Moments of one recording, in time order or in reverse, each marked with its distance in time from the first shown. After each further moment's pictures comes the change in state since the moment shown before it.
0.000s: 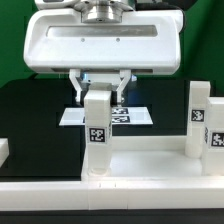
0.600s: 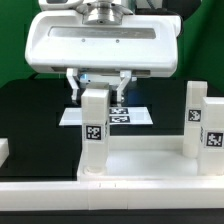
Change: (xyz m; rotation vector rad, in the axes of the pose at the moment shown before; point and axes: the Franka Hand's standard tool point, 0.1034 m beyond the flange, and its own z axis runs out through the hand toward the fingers) arm -0.007 0.005 -0.003 -0.022 0.061 -0.006
